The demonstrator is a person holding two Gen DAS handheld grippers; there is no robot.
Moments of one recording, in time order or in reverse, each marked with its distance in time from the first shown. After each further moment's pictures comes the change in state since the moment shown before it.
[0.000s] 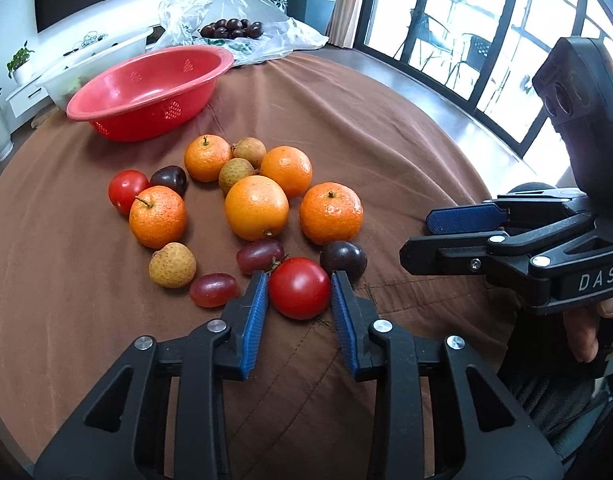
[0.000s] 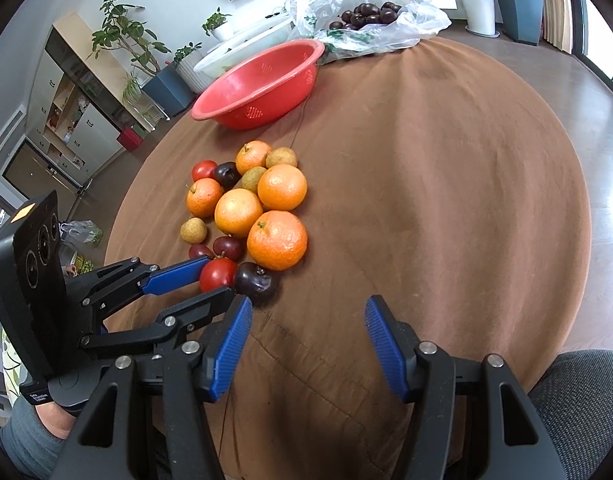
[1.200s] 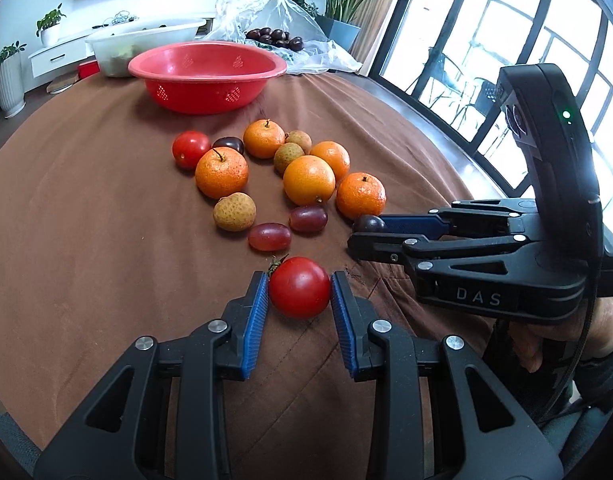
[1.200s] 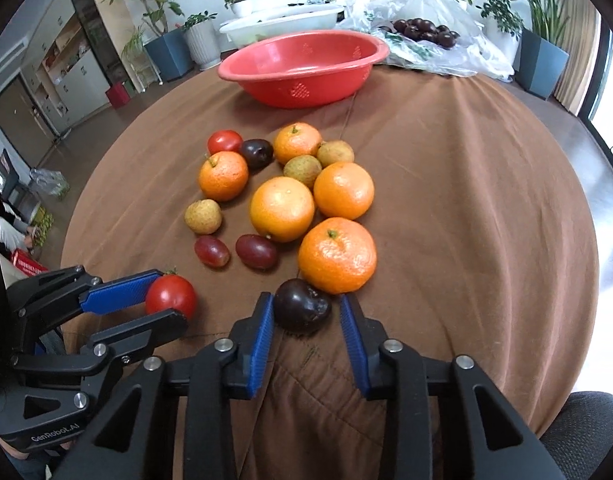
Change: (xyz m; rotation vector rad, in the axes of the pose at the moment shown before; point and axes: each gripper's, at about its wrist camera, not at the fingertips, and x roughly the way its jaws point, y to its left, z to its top) left arm -0.038 0.038 -0.041 -0.149 -0.075 -0.043; right arm 0.043 0.063 0.002 -0.209 0.013 -0.171
